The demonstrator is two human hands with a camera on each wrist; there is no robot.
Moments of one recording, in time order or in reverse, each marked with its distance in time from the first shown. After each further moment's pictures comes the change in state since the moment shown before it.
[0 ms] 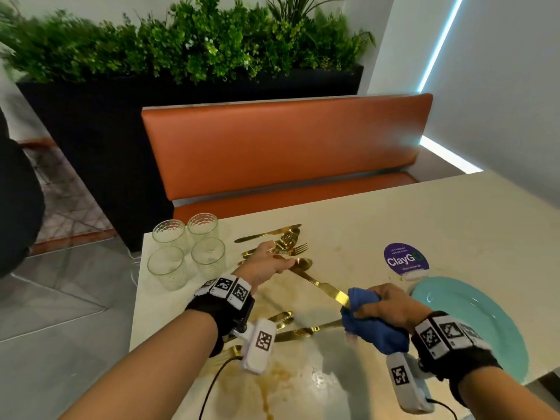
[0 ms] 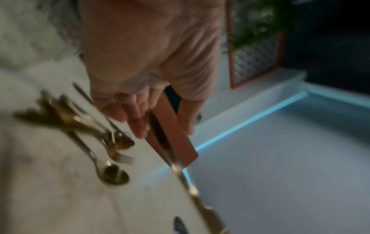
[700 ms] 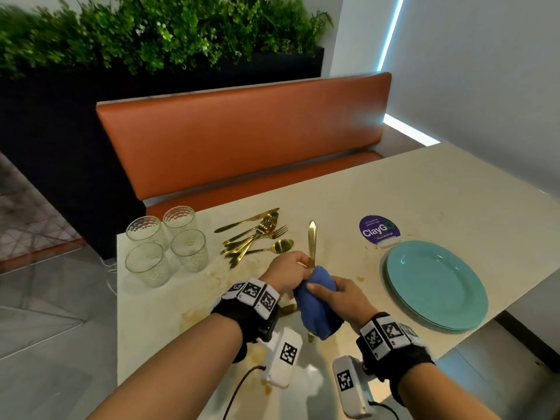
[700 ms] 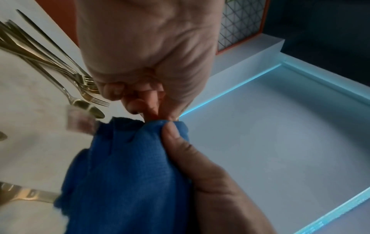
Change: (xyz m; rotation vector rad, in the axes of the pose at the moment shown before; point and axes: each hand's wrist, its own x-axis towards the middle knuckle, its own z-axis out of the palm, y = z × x) left_hand -0.022 -0.016 0.071 0.286 -0.188 0.153; right_hand -0.019 -0.011 0.082 0.329 0.210 0.037
